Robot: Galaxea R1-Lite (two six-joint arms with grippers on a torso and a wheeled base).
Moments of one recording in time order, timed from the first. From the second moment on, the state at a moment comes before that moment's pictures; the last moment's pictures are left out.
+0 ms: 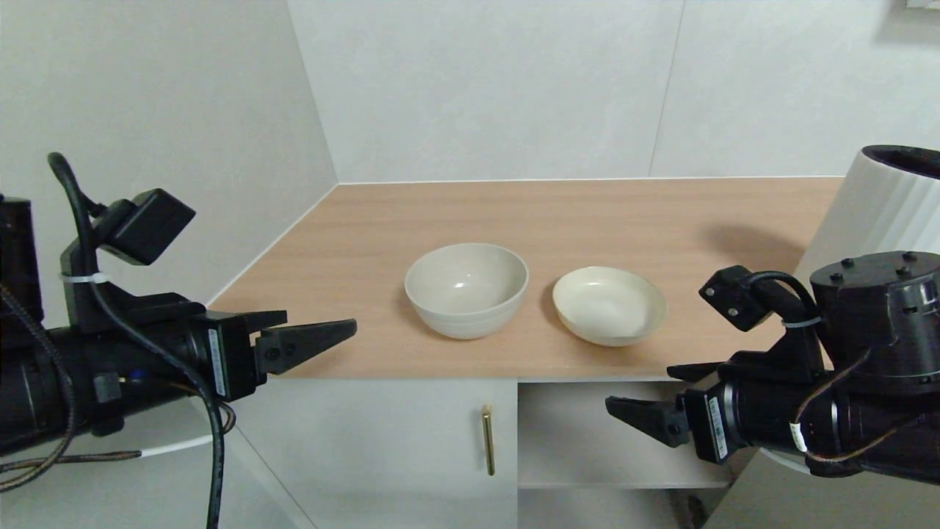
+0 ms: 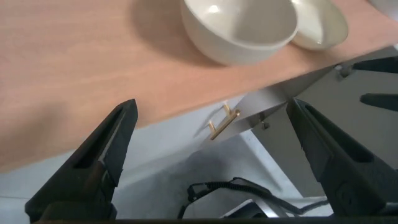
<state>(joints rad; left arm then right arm) -0.34 1.26 -0.76 -0.14 -0.21 -0.19 0.68 1.46 -0.71 -0.25 0.01 0.19</state>
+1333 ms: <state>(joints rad) -0.40 1.58 -0.93 -0.16 -0.20 -0.64 0.60 1.67 -1.04 -0.09 -0.30 0.45</state>
